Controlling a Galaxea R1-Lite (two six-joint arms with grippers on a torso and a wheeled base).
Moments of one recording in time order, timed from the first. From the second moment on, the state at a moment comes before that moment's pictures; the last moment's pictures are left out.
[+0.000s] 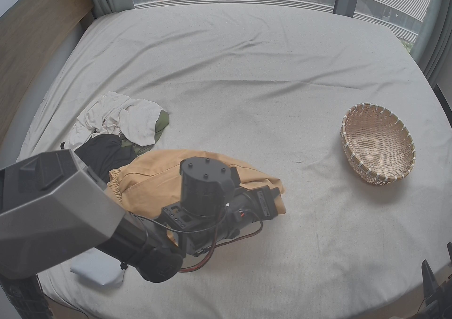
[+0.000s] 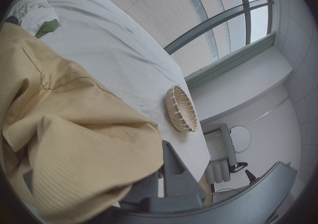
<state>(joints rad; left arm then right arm) -0.82 2.13 -0.94 -0.96 -0.04 -0.69 0.01 0.02 -0.02 0.00 0.01 0.00</state>
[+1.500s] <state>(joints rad) -0.90 2.28 -1.19 -0.89 -0.04 -0.69 0.01 0.02 -0.02 0.00 0.01 0.00</state>
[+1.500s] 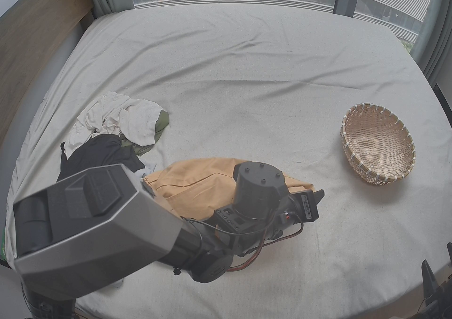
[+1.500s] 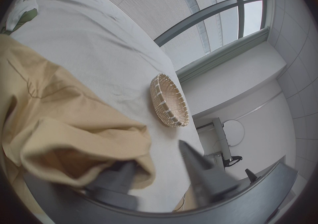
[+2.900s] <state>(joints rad) -0.75 1.78 -0.48 -1.12 0.07 -0.71 0.01 0.02 -0.02 0.00 0.01 0.00</state>
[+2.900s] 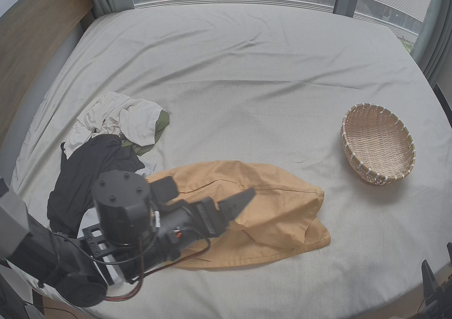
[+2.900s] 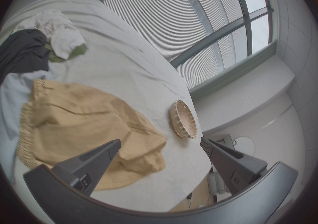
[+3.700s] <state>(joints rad) -0.37 1.73 -0.20 -1.21 -0.11 -0.64 0.00 0.02 -0.02 0.00 0.01 0.00</state>
